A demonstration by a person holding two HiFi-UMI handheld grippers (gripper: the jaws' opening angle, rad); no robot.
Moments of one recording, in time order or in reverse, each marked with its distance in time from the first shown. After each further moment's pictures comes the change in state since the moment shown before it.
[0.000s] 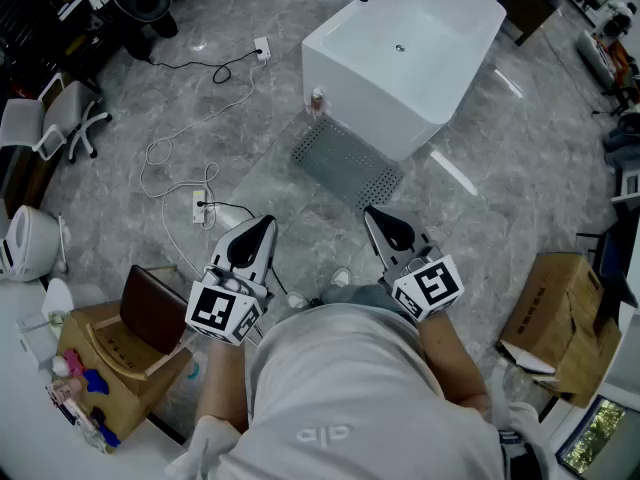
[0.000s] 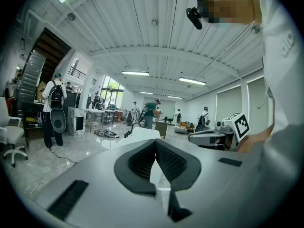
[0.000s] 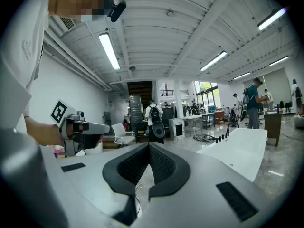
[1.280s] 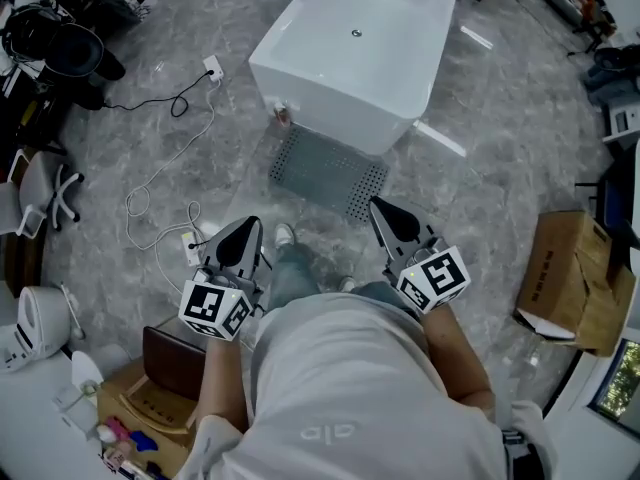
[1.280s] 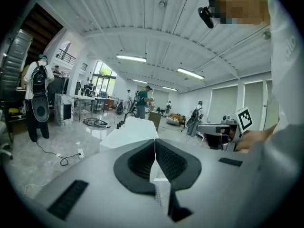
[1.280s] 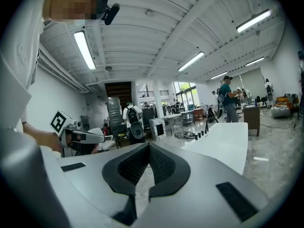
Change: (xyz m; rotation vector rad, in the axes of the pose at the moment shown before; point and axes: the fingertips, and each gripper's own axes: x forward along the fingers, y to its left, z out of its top) left arm 0.179 0.080 -0.027 -0.055 0.135 -0.122; right arm 0.053 -0.169 -0.010 0.116 -0.008 -0.222
